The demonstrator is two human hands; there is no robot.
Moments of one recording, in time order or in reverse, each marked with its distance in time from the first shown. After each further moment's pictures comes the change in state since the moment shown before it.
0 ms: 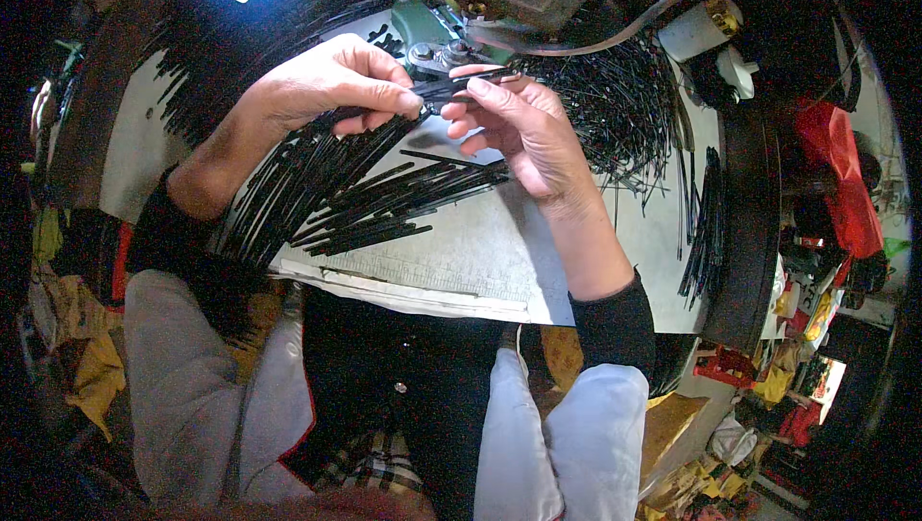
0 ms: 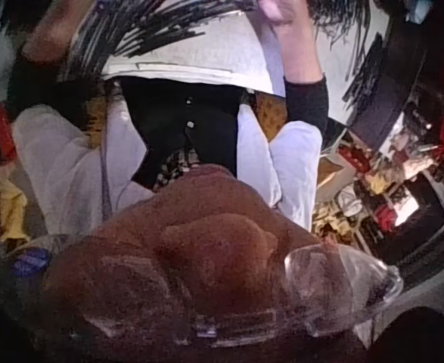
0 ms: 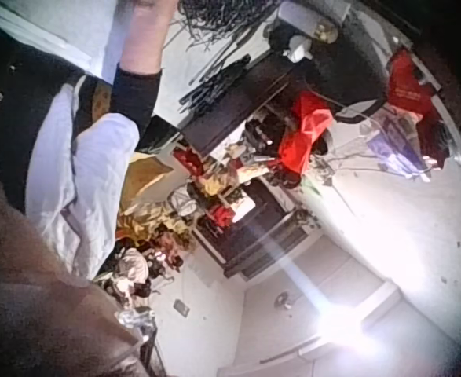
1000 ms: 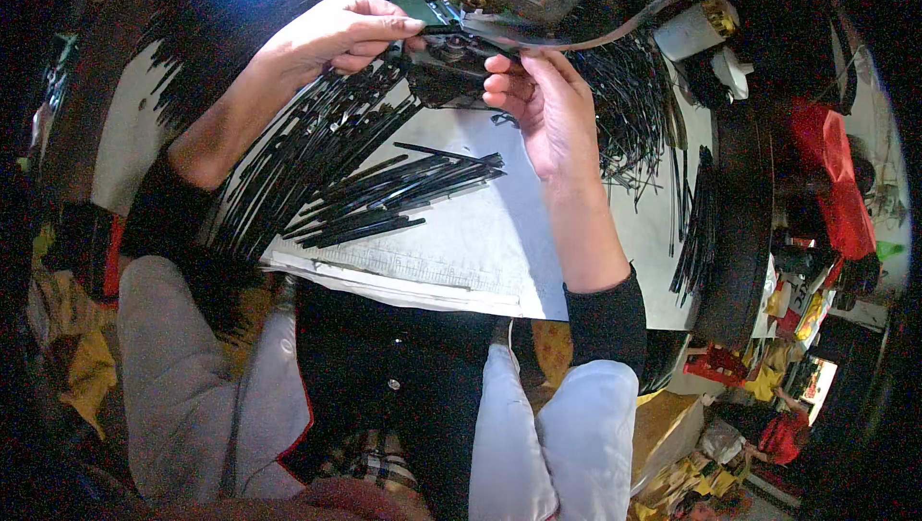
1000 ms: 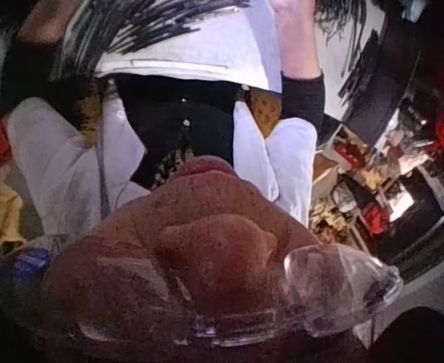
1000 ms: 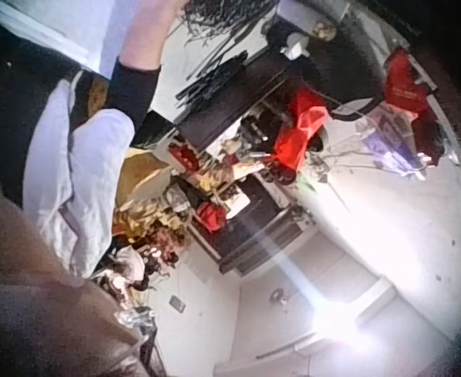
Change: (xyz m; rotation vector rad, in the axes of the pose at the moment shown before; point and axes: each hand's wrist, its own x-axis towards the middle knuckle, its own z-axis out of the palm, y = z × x) left_hand 0.023 -0.003 -0.016 -0.044 0.265 0.110; right_hand 0.009 -0.001 -0.021 0.093 0.230 -0.249
